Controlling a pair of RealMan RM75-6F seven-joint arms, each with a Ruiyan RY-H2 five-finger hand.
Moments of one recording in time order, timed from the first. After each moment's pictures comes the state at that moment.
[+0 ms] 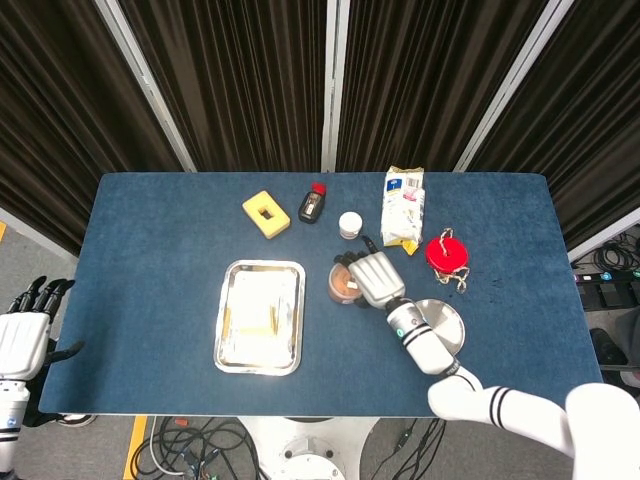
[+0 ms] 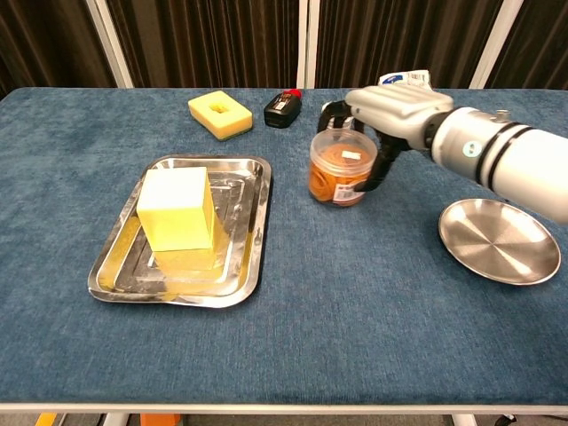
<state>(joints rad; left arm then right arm) -0.13 -1.21 -0.06 -1.43 1.46 1.45 0.01 0.81 -1.72 0.28 -1.29 -1.16 0.84 -0.44</state>
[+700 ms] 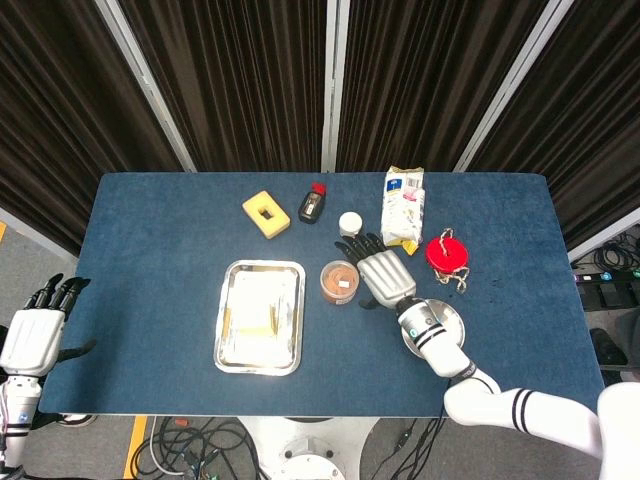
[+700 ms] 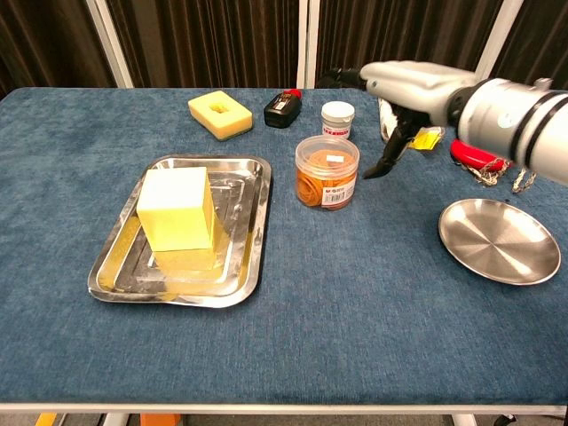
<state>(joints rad) -0.15 -1.22 -0.06 -1.45 1.48 1.43 0.04 0.78 -1.54 0.26 -1.51 -1.16 0.89 -0.35</state>
